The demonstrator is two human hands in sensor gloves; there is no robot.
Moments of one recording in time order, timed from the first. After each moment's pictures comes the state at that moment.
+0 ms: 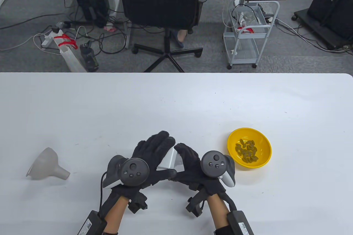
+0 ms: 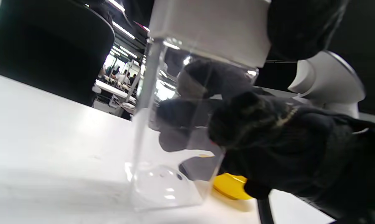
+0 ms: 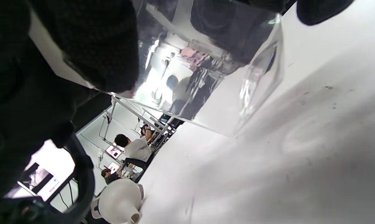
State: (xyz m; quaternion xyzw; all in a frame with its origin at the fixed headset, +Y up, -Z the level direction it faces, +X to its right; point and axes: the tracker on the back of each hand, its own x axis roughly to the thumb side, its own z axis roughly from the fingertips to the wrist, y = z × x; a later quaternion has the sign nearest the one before) left_hand -0.138 -0.660 -0.260 0.02 -0.30 0.25 0.92; right_hand 0.071 -0.713 -0.285 0.24 0.06 0.85 0.47
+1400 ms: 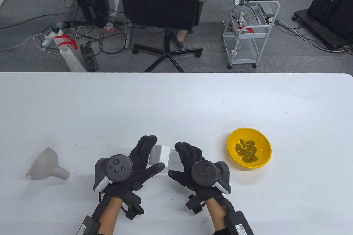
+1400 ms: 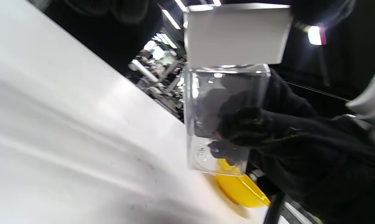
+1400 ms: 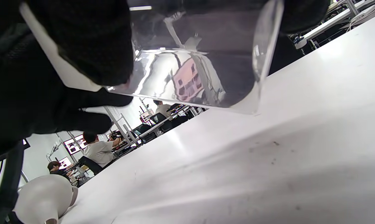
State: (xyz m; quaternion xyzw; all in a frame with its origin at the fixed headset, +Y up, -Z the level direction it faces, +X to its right) left_hand -0.173 -0.698 -0.266 -0.03 -0.25 0.35 0.90; right_hand 0.064 -0.710 -0.273 0.22 -0.05 0.92 0.32
